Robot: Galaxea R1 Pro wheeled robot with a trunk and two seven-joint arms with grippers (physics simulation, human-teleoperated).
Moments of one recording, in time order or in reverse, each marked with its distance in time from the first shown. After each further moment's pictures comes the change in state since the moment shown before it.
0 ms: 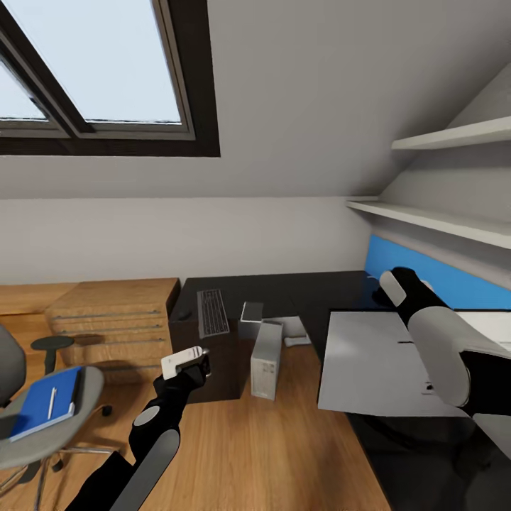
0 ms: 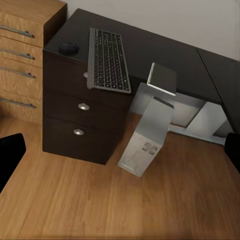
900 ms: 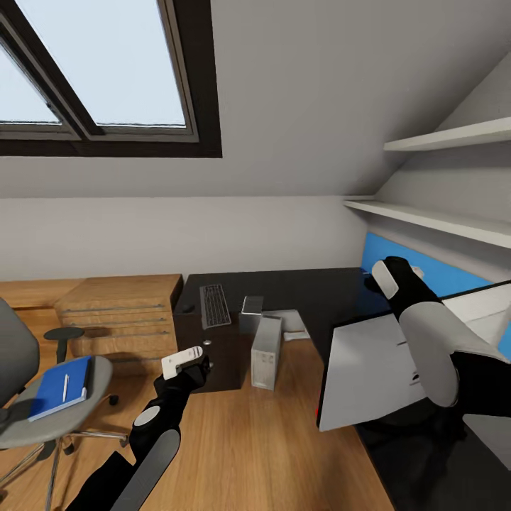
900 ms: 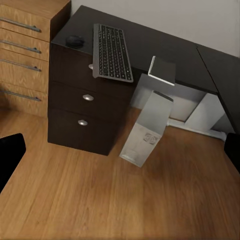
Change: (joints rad) left arm 0.000 -0.002 0.000 0.000 0.000 0.000 0.000; right arm 0.000 0.046 0.010 -0.111 -0.001 -0.003 0.000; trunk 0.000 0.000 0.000
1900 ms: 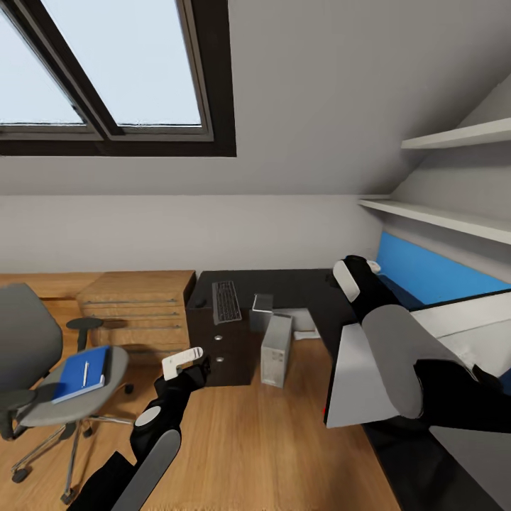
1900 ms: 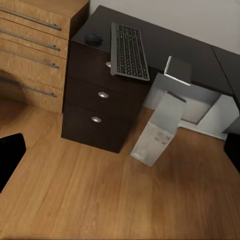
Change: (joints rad) left arm 0.000 -0.003 0.000 0.008 0.001 -0.001 0.001; right arm 0.028 0.166 0.060 -0.075 -0.001 -0.001 -0.005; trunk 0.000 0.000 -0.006
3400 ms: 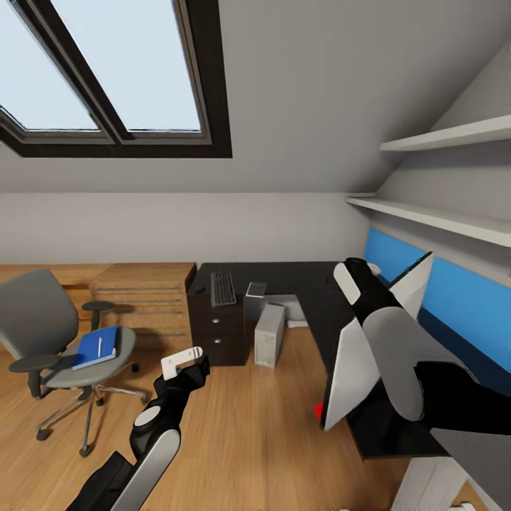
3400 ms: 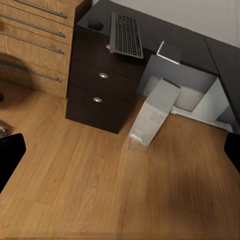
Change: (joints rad) left arm 0.000 0.001 0.002 -0.002 -0.003 0.000 0.001; right arm 0.010 -0.005 0.003 0.002 0.001 0.020 0.003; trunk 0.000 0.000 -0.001
